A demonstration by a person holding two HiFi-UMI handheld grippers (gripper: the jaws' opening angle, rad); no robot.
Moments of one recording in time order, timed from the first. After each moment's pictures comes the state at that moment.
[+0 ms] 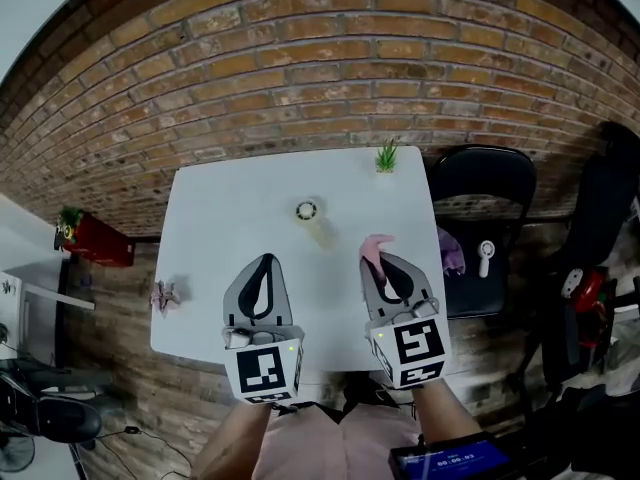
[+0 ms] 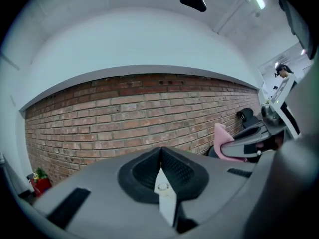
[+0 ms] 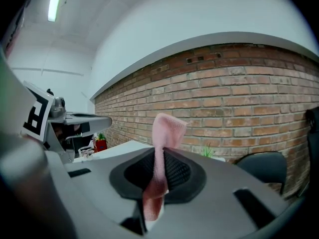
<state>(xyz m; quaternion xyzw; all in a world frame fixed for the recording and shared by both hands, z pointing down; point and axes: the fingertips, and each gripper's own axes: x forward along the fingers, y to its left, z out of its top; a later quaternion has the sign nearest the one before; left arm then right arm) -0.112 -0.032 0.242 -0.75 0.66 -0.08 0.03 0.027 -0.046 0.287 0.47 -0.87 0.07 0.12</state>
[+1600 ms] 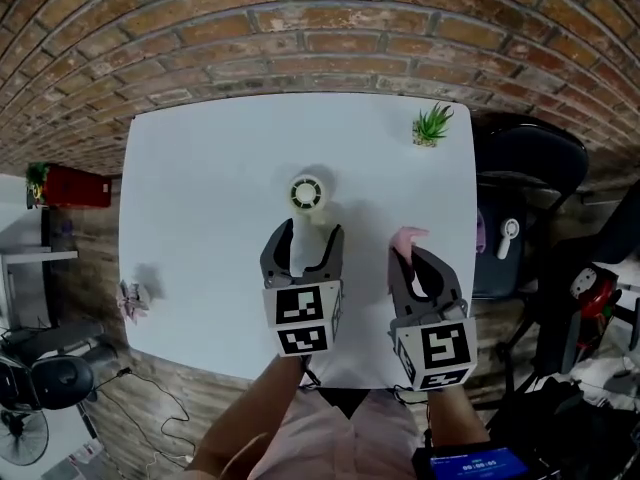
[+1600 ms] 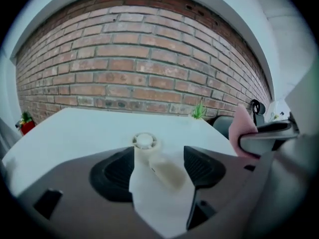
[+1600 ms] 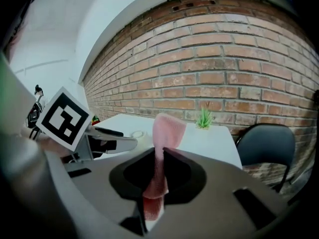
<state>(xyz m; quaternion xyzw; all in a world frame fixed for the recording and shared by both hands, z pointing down) -0.085 -0.165 0.461 -0.72 0.61 -0.19 -0.25 0.041 -0.137 0.419 0.46 -0.84 0.18 0.23</state>
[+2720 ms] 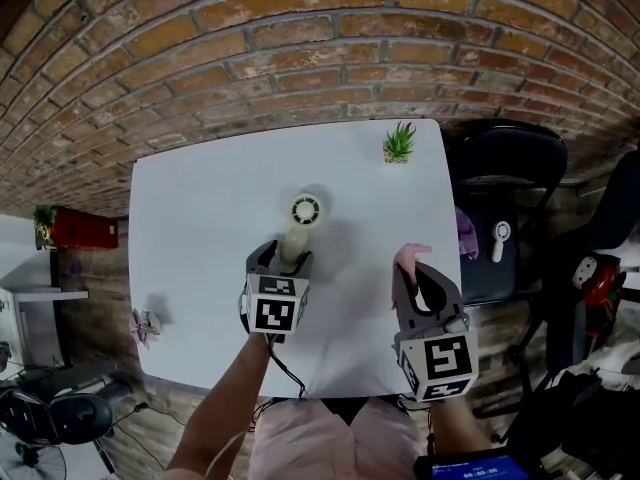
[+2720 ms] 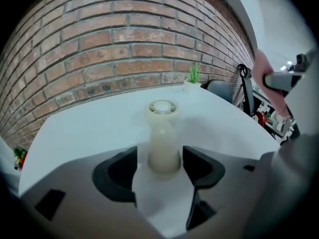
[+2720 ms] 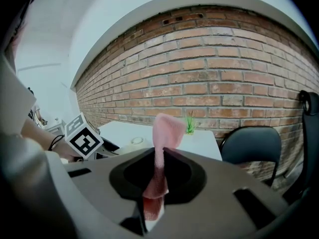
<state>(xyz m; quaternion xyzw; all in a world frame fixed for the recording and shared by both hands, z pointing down) -0.107 -0.159 0.518 -0.75 0.50 -0.36 -0.25 0.076 -0.123 0.390 0.51 -0.82 0.17 0.20</state>
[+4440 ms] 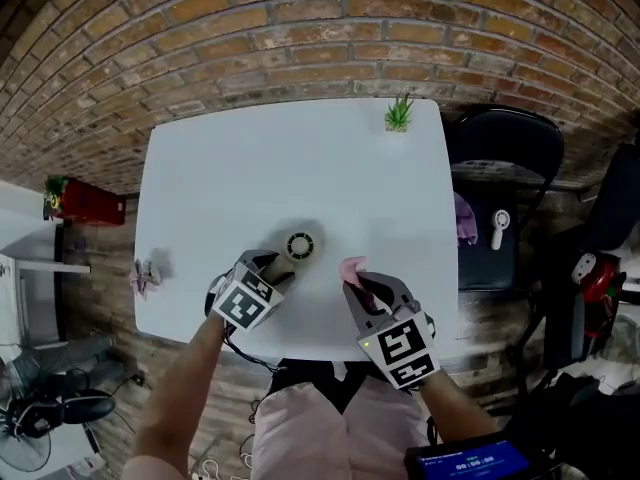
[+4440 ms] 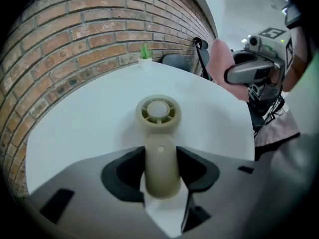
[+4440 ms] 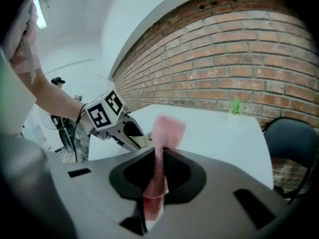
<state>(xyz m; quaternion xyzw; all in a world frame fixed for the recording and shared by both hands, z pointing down) -0.117 -0.030 0.526 -0.80 0.29 -0.48 -0.20 0.001 -0.013 0.429 0.31 -0.90 0.18 0.26</state>
